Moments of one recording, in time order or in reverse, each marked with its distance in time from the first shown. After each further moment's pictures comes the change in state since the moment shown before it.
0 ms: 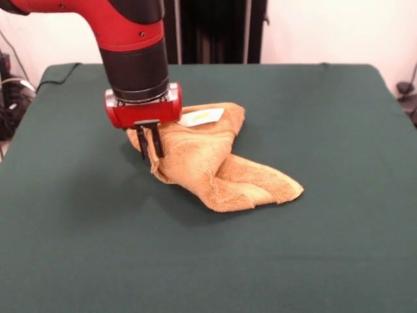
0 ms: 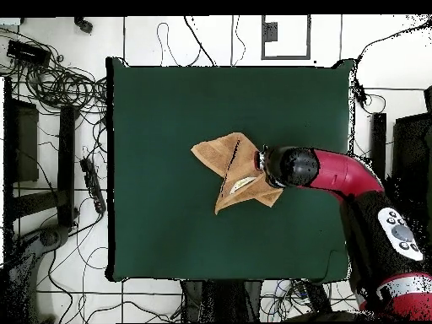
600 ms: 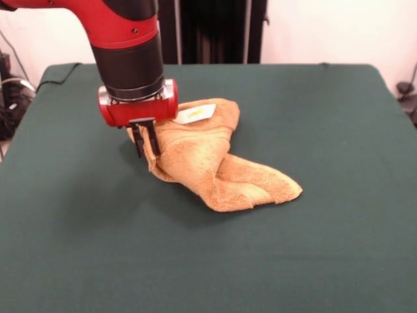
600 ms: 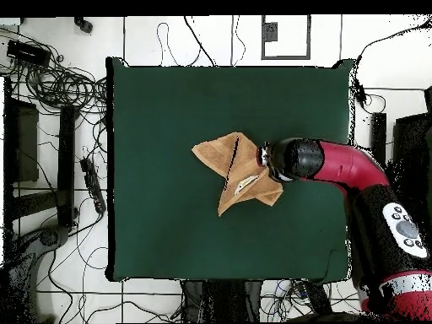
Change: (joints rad) arm -0.004 -0.003 0.033 -0.062 -0.007 0.115 0.000
